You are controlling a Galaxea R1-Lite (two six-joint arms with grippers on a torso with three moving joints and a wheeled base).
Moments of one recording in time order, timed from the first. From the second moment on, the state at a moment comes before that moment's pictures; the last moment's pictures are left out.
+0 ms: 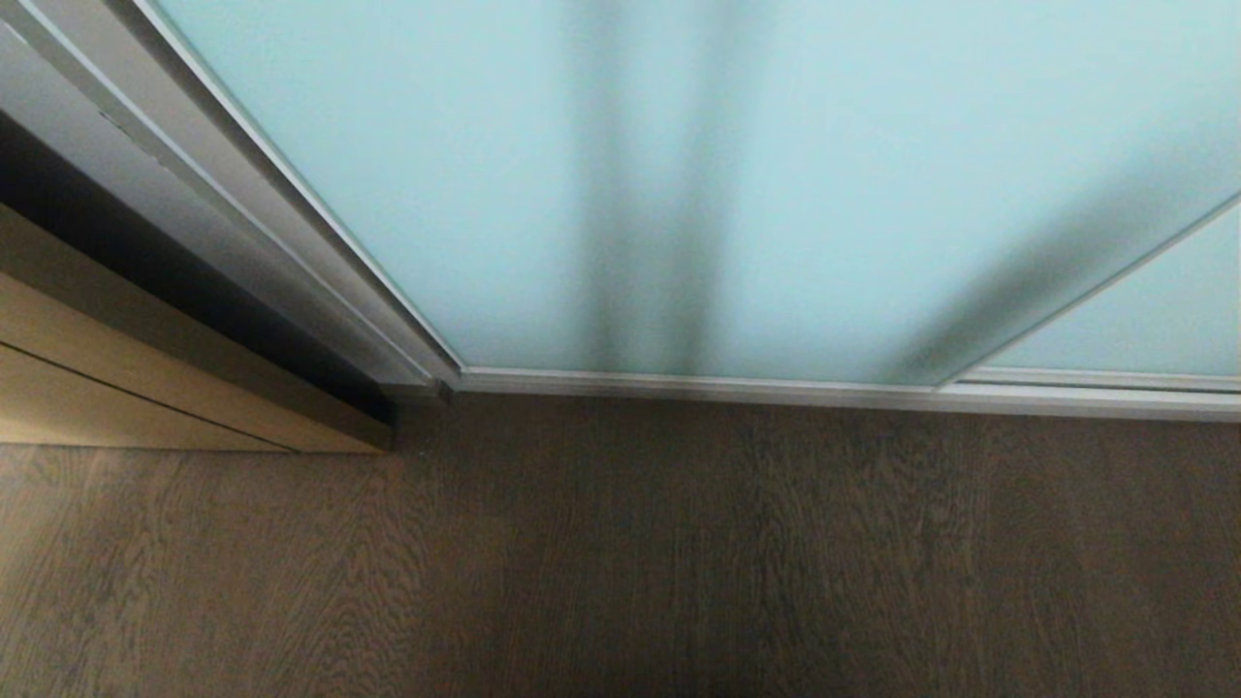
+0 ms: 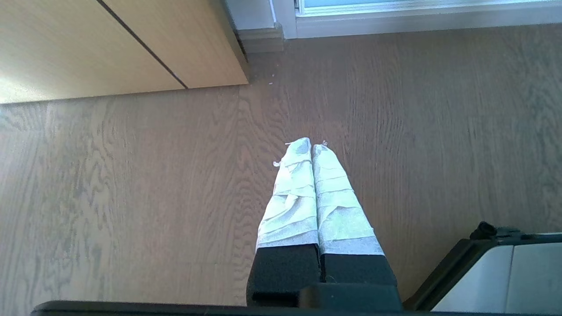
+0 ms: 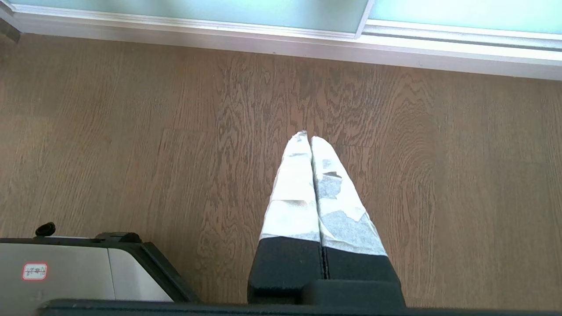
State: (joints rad) left arm 0.01 0.00 0.00 0.00 -0.02 0.12; right arm 0.00 0.00 0.00 0.00 0.00 0.02
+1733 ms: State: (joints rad) left arm -0.05 1.07 -0.80 -1.01 0.15 0.13; right arm 0.00 0.00 0.00 0.00 0.00 0.02
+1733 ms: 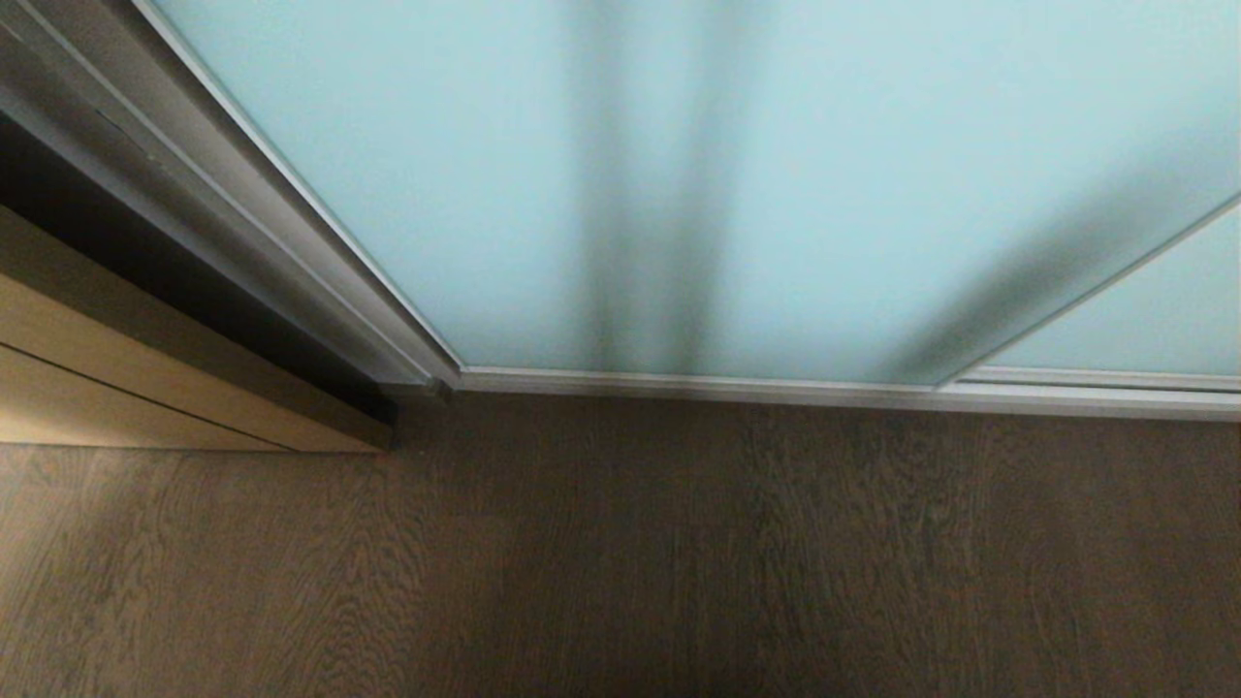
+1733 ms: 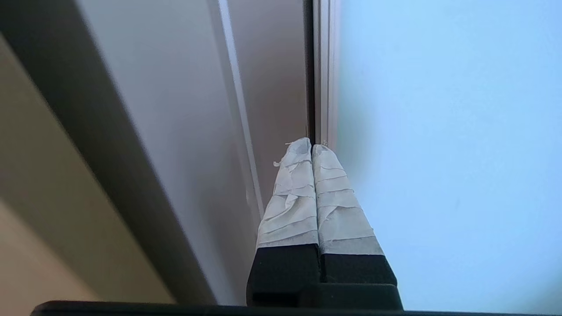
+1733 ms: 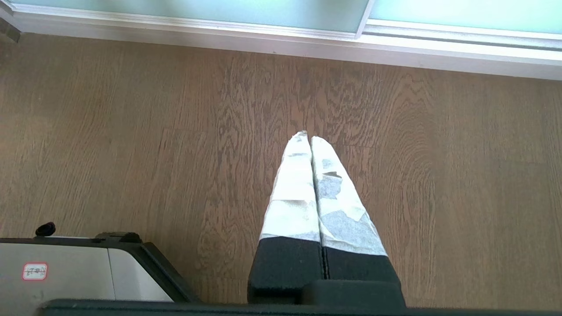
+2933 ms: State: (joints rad) left arm -0.11 1.29 -0.86 -1.30 0.30 0.25; right arm 0.00 0.00 0.00 0.00 0.00 0.02
